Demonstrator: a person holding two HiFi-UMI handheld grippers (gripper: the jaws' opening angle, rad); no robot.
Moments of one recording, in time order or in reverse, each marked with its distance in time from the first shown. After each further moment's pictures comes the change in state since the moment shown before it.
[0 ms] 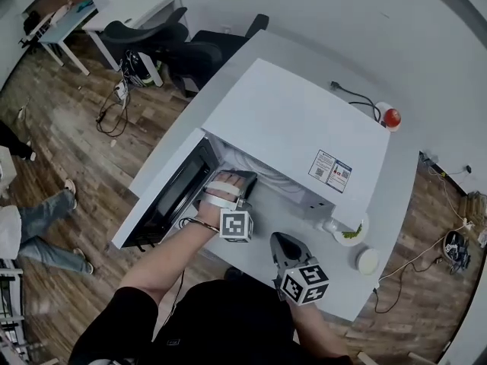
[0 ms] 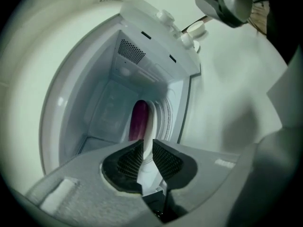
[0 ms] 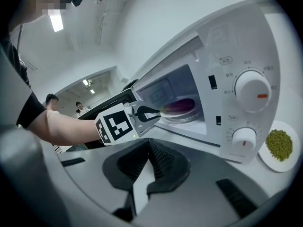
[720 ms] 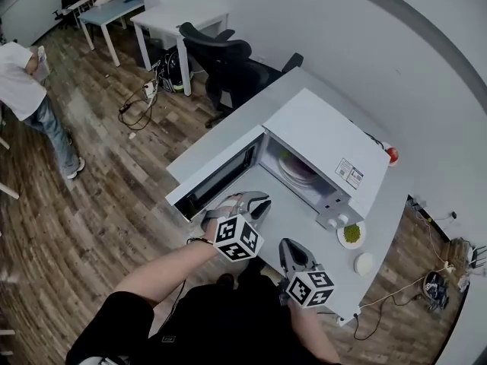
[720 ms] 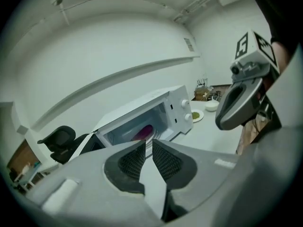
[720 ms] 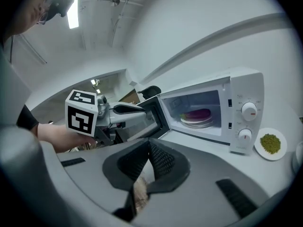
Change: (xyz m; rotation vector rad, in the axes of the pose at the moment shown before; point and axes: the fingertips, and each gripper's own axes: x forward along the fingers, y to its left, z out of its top) left arm -0.208 0.023 0.003 -0.687 -0.215 -0.053; right arm -0.058 0.116 -0.003 -0.076 -0.061 0.023
